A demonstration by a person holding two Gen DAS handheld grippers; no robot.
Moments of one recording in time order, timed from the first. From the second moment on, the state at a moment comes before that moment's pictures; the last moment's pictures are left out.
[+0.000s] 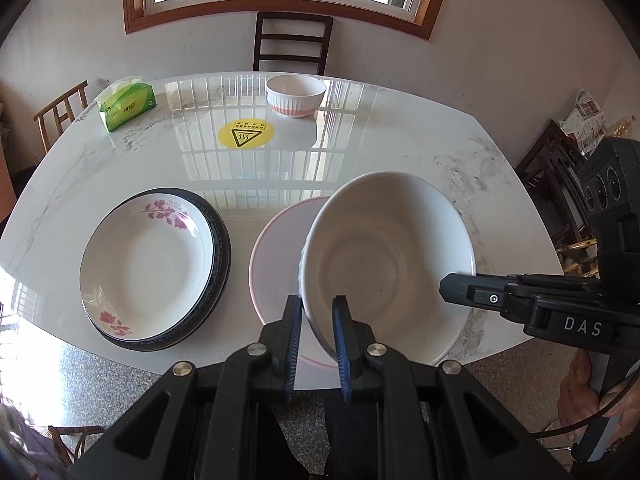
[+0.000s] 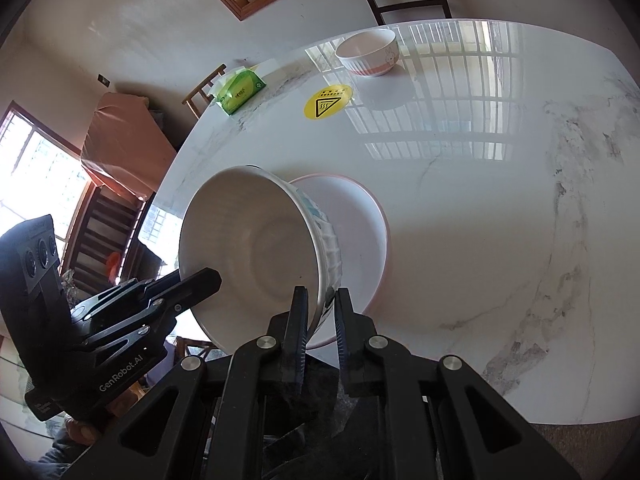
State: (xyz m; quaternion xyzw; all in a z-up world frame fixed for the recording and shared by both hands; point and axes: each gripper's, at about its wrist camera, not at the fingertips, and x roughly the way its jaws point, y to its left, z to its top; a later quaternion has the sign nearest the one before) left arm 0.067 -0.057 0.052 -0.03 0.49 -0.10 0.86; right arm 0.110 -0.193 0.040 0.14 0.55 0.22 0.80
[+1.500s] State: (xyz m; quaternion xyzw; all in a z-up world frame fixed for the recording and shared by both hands) left arm 0.078 -0.063 0.022 -0.02 0.52 -0.09 0.85; right arm 0.115 -0.189 0.020 0.13 0.58 0.20 0.78
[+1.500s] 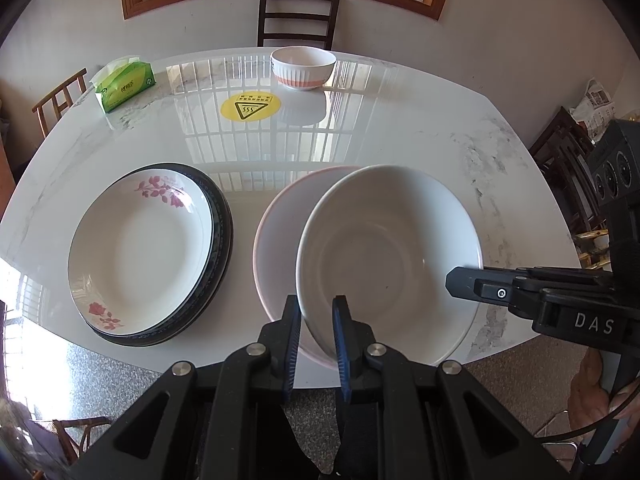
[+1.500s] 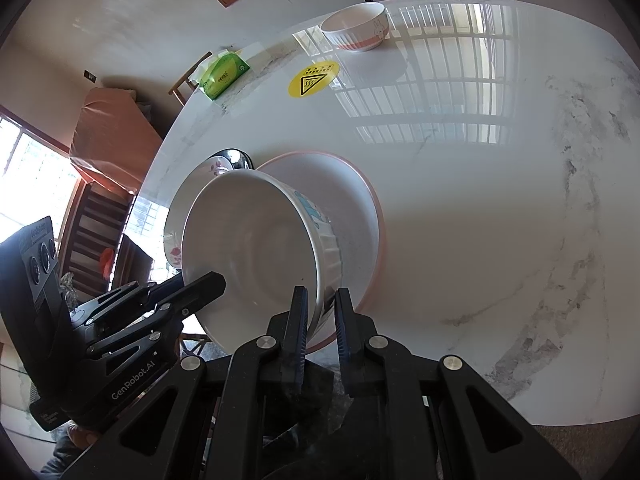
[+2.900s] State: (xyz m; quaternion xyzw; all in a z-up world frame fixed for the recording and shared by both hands) left arm 0.095 -0.049 0.037 -0.02 0.50 -0.06 0.87; right arm 0.121 -0.205 0.038 0.13 0.53 0.19 0.82
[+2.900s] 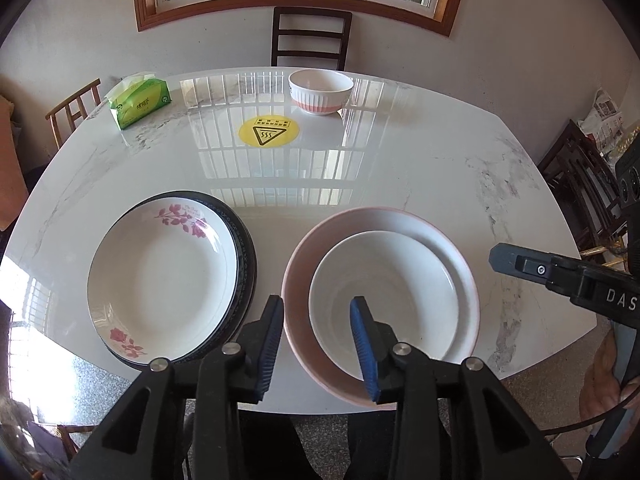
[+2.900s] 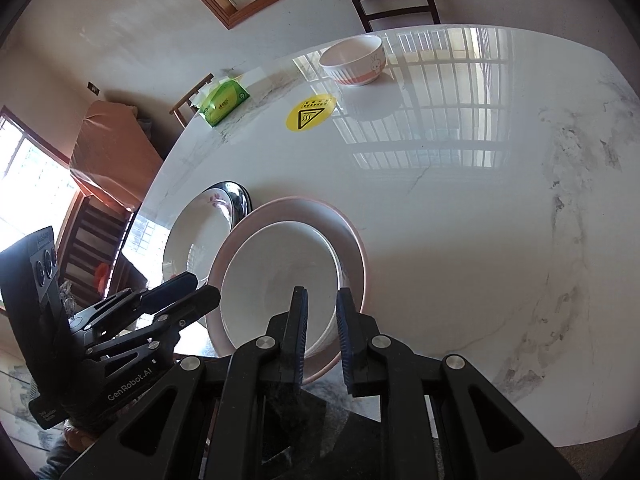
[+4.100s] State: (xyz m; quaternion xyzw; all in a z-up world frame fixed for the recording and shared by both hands) left arm 0.371 -0.005 0.006 -0.14 0.54 -0.15 0.82; right arm 0.333 -0.291 -0.034 0.19 0.52 0.16 0.82
